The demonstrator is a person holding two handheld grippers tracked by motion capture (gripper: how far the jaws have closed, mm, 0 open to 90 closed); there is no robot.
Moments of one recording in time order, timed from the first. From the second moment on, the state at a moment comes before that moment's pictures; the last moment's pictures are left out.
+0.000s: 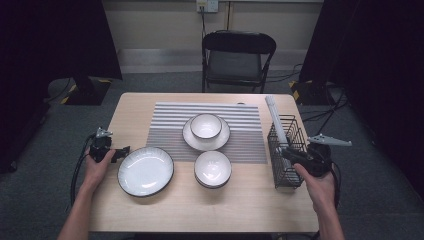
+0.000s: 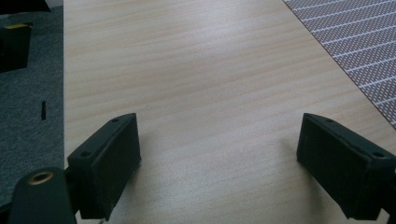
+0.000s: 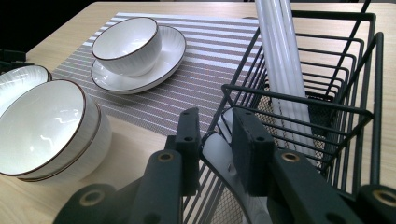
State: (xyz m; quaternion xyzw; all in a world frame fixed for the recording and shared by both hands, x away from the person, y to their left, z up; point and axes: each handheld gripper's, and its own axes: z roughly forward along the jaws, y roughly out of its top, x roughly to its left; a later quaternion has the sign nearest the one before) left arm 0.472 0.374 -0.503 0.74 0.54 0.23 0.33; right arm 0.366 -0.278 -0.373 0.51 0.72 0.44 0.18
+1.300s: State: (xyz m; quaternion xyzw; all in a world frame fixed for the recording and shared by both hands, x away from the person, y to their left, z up) left arm 0.472 0.374 -0.503 0.74 0.54 0.23 0.33; right arm 0.390 -0.281 -0.376 0.48 0.77 0.39 0.15
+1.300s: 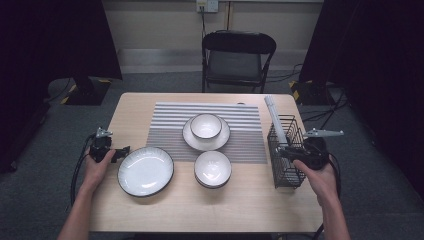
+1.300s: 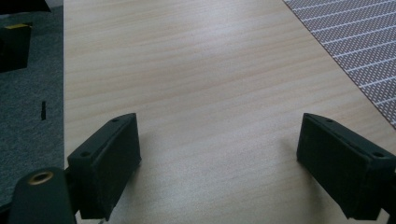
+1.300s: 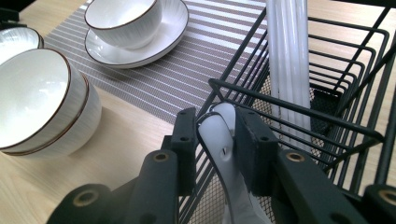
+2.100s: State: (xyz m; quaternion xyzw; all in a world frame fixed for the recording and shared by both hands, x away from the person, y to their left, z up) left arm 0.472 0.374 -0.503 0.74 0.54 0.23 0.33; right arm 0.387 -0.283 -0.371 0.48 0.77 0.37 0.19
